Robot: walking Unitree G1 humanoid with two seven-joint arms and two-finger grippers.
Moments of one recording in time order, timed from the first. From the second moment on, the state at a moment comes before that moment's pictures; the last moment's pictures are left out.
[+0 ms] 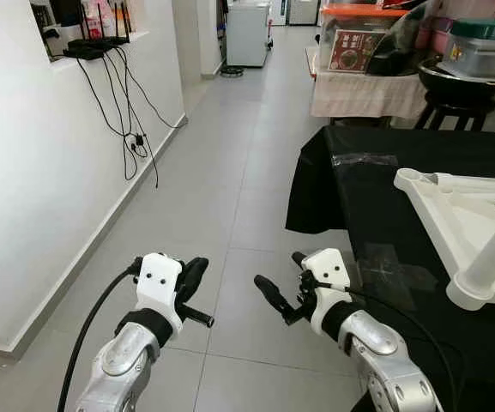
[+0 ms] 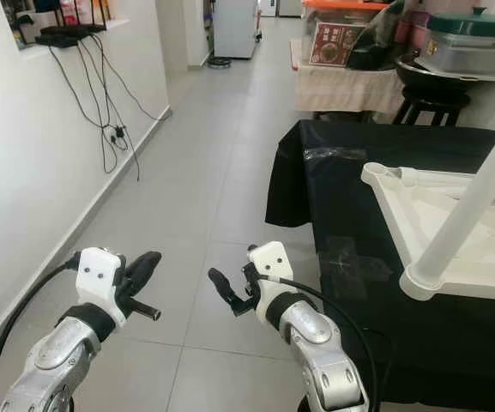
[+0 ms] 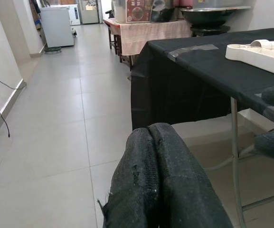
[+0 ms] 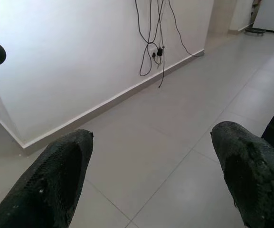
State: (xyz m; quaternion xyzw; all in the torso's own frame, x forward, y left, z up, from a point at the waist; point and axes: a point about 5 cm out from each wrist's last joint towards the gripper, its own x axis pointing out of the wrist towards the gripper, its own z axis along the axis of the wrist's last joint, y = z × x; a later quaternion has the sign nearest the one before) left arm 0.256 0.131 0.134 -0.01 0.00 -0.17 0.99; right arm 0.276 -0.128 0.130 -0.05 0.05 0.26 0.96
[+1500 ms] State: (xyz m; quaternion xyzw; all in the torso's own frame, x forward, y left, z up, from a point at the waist) left arm 0.258 0.118 0.129 -0.02 0.00 -0.19 0.98; right arm 0.279 -0.136 0.121 -0.03 0.06 0.28 0.96
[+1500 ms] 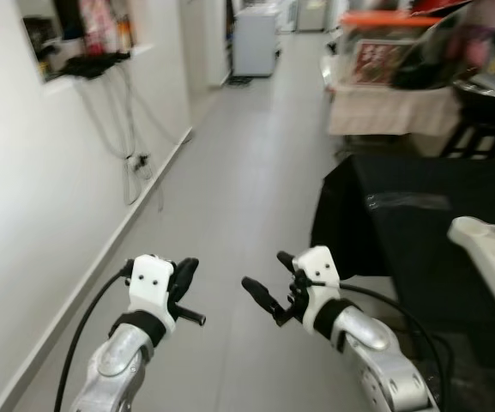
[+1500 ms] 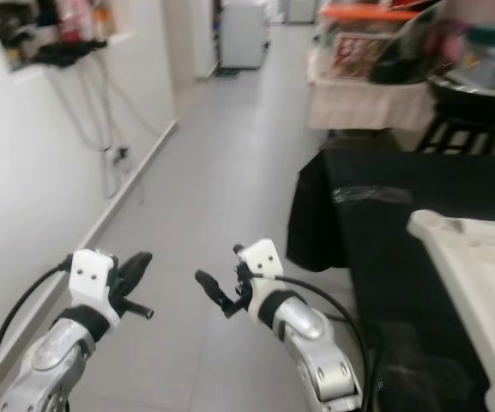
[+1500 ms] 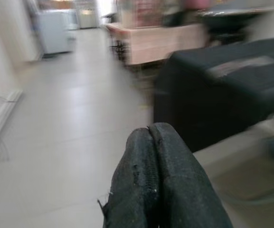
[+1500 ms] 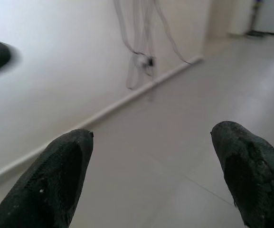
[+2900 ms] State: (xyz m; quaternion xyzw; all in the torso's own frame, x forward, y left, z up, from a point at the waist) left arm 0.260 0.137 0.129 -0.01 -0.01 -0.16 0.99; right arm 0.286 -0.124 0.132 0.02 0.03 0.28 0.96
